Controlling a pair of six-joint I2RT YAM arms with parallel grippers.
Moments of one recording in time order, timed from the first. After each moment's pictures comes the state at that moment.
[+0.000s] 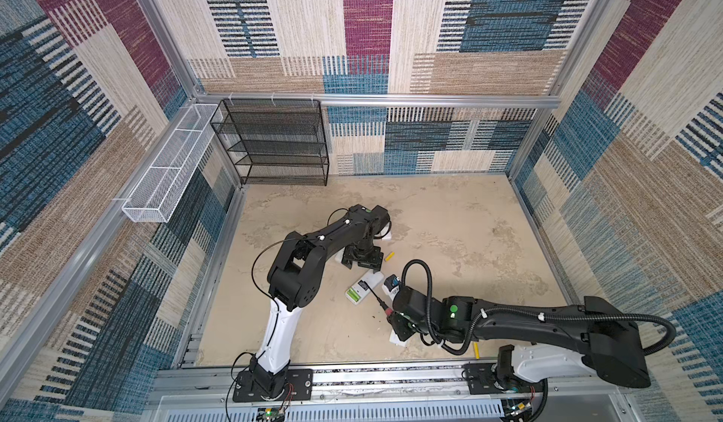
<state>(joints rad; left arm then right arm) -0.65 2.15 1.72 -1.18 0.00 -0.41 1.20 1.27 0.71 -0.40 0.14 0.60</state>
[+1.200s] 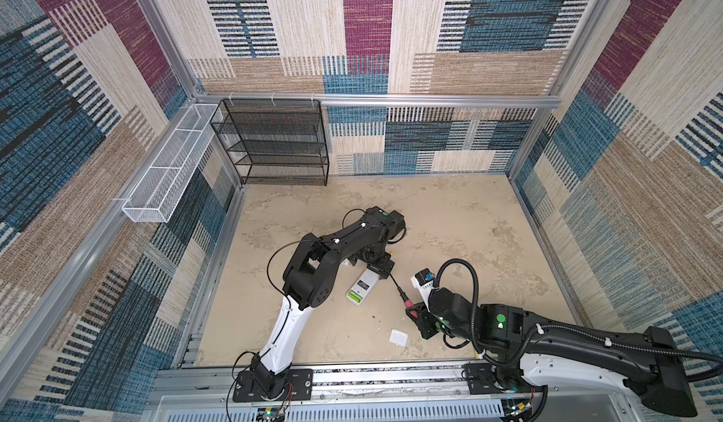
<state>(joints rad) -0.73 2.25 1.86 -1.30 -0.12 -0.26 1.18 0.91 0.60 -0.49 0.21 0.67</state>
